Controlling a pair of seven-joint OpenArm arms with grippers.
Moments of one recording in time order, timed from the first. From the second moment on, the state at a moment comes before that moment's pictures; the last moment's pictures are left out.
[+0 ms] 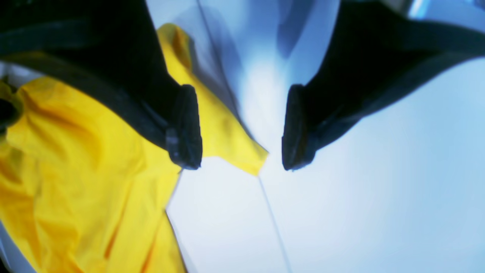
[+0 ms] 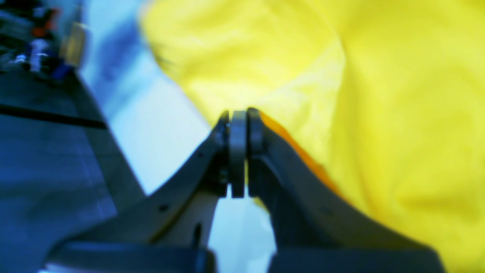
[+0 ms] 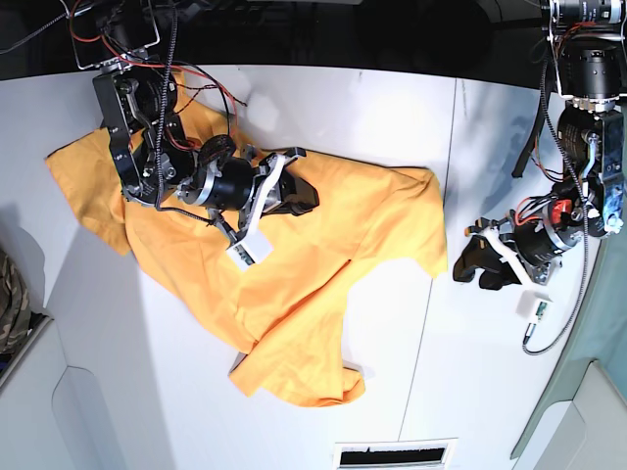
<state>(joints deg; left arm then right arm) -5.7 -21.1 -11.4 75.3 -30.7 -34.3 37.4 3.6 6.2 -14.6 82.4 37.1 30.6 -50.6</state>
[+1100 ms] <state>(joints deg) -0.1 -19.2 -13.7 77.4 -49.3 -38.7 46.8 -2.6 6.4 -6.7 94.2 35.2 30.1 -48.4</state>
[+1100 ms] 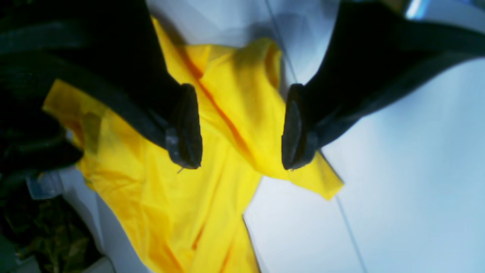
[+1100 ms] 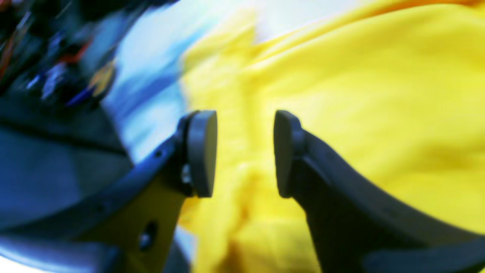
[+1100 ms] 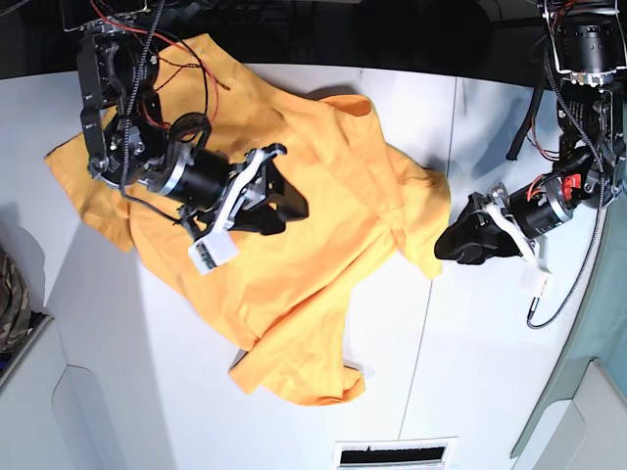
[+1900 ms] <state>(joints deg) 1.8 -8.5 -13.7 78.3 -35.9 -34.3 53.5 9.6 14.2 7.7 71.0 22.1 27.5 -35.4</state>
